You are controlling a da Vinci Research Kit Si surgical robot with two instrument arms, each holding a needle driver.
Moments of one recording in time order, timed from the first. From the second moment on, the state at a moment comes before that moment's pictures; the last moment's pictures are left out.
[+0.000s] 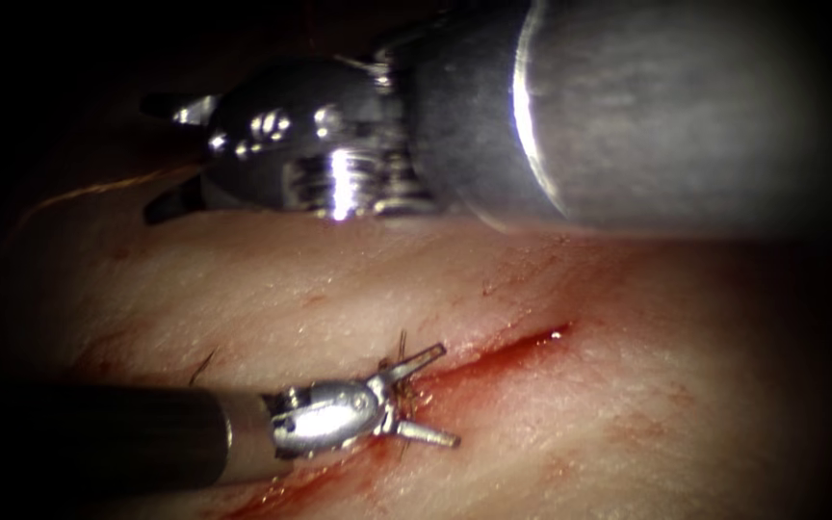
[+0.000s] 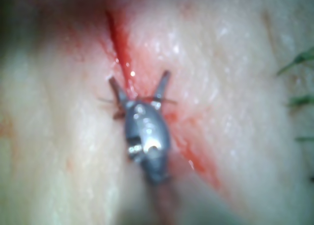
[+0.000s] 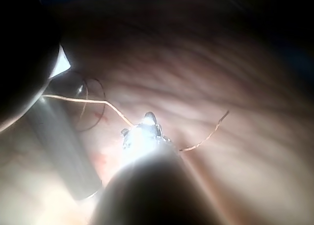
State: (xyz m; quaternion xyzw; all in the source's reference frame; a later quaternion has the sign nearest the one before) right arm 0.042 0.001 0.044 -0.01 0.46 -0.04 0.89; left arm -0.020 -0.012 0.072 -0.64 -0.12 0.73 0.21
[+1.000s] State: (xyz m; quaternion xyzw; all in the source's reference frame) right arm -0.003 0.001 0.054 0.02 0.28 -0.06 0.96; left arm -0.013 -0.006 0.068 -0.65 -0.11 0.71 0.24
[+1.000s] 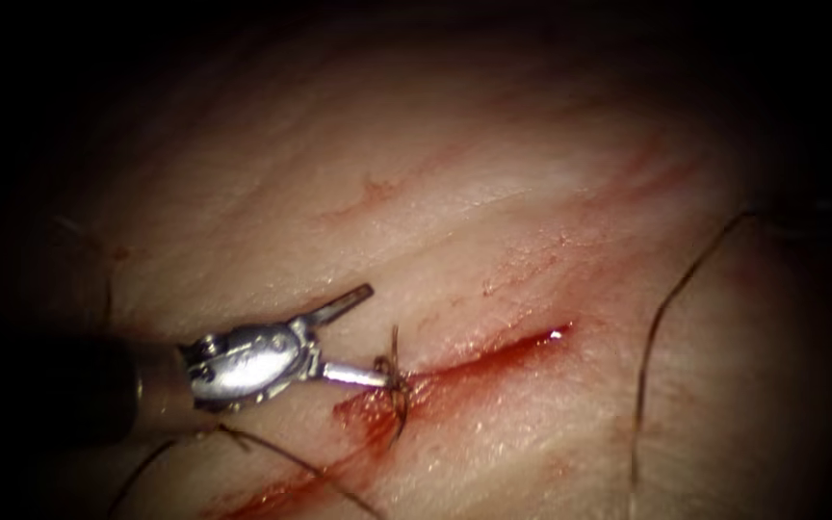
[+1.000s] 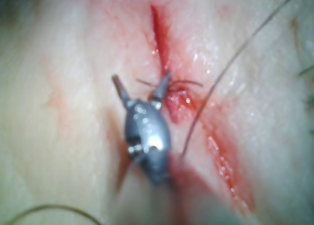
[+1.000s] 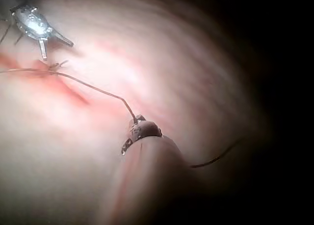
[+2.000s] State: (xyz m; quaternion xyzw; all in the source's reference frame) right arm -0.011 0.011 0.056 -0.02 0.19 0.00 0.98; left arm -0.006 -0.009 0.062 -0.56 -0.16 0.79 0.21
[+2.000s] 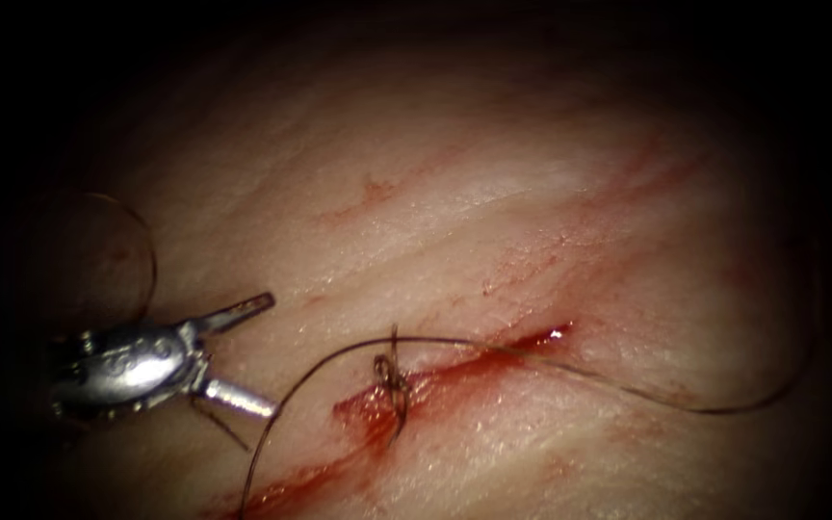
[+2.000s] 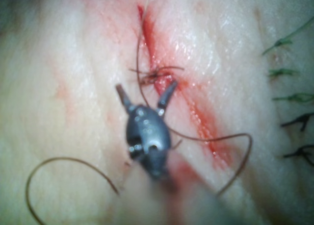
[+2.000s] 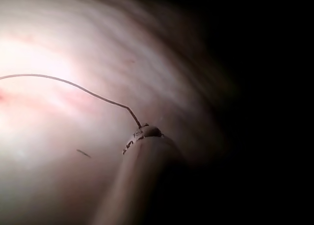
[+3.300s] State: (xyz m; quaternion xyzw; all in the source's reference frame) right arm -0.008 0.003 0.051 -0.01 0.31 0.10 0.94; left arm -0.010 0.011 0.061 -0.50 -0.16 0.80 0.29
